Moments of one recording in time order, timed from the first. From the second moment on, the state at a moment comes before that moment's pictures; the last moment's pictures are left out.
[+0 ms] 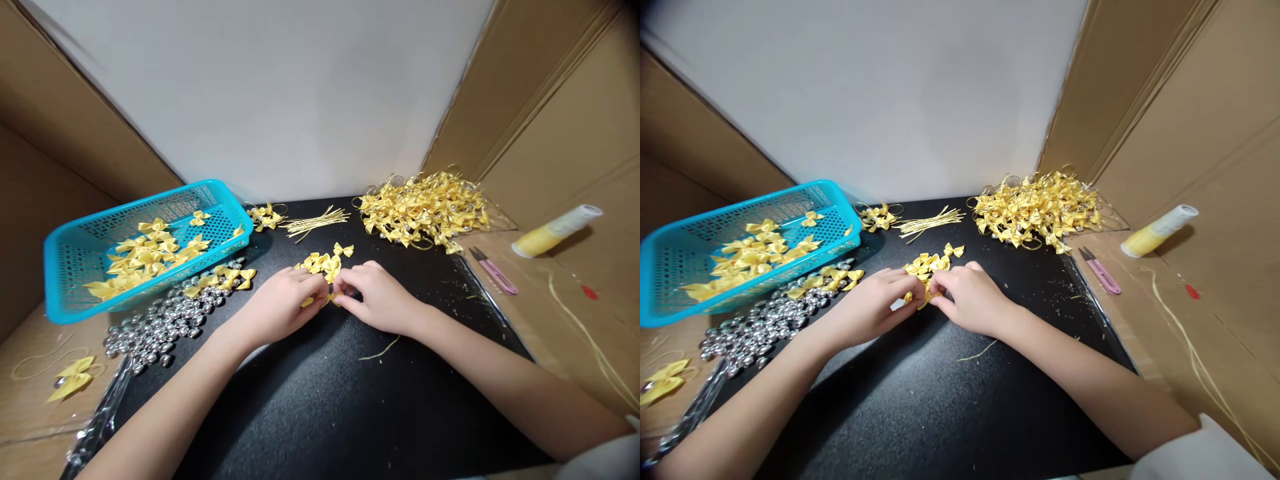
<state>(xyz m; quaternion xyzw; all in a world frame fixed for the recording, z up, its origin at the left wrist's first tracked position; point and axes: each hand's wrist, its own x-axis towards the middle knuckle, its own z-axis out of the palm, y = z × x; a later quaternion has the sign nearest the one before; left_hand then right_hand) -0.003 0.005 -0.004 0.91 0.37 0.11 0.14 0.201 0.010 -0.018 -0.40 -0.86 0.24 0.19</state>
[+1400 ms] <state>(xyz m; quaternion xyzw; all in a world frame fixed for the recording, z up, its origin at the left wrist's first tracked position) -0.002 0.008 -0.023 0.71 0.33 0.22 0.59 0.212 0.018 -0.015 -0.24 -0.72 0.63 0.14</state>
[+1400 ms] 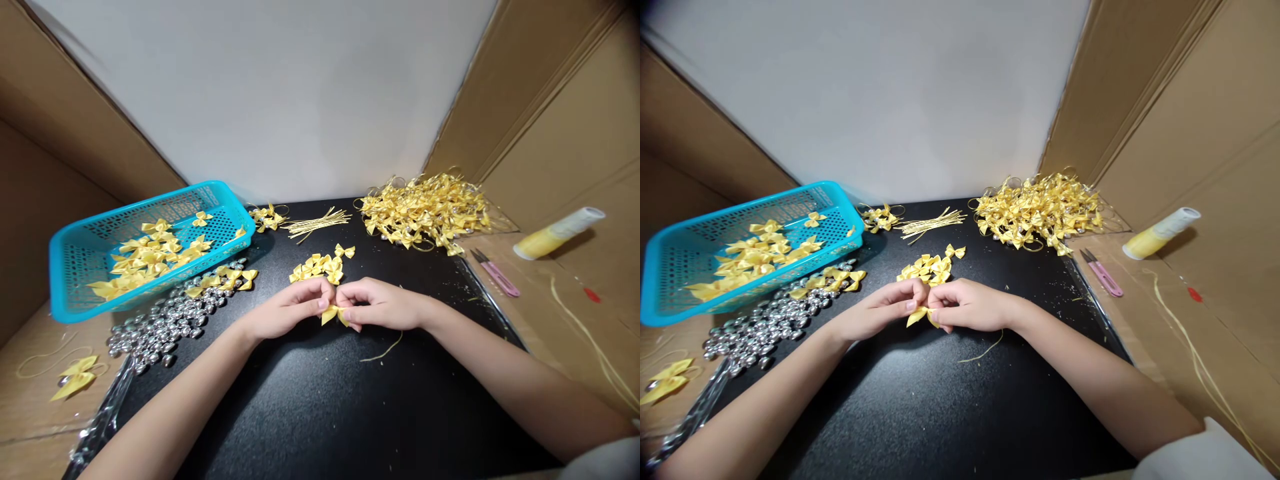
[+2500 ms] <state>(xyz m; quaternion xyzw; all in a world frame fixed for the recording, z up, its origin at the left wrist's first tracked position) -0.078 0.018 0.034 0.70 0.70 0.01 -0.15 0.202 0.015 -0.038 -0.39 -0.87 0.22 0.19</state>
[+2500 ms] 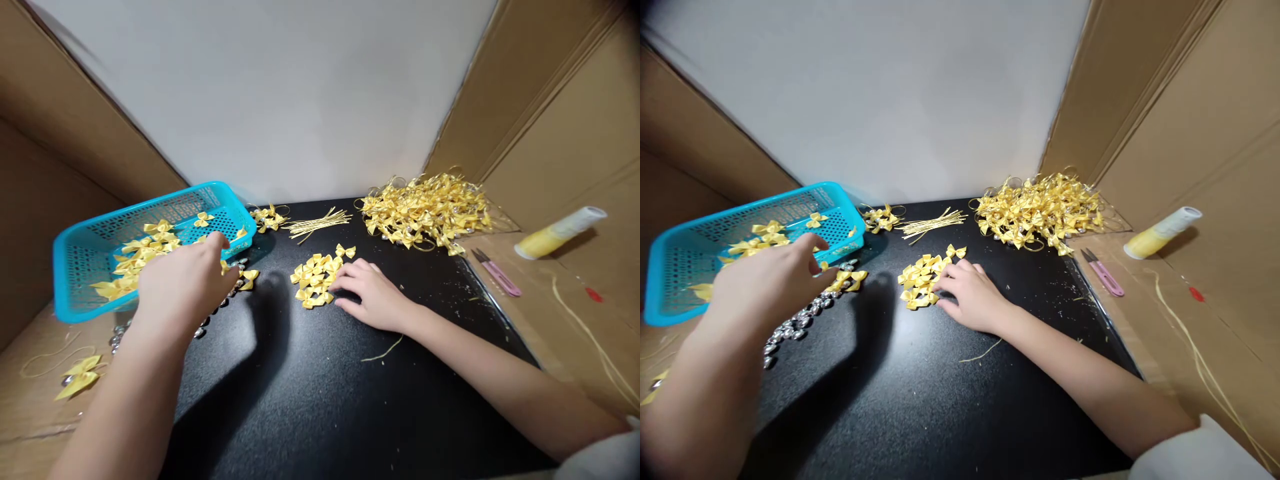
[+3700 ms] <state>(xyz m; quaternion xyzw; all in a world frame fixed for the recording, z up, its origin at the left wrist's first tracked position) 0.006 0.004 -0.026 0.88 0.39 0.11 0.26 0.205 0.013 -0.026 -0.35 -0.89 0.28 0.05</state>
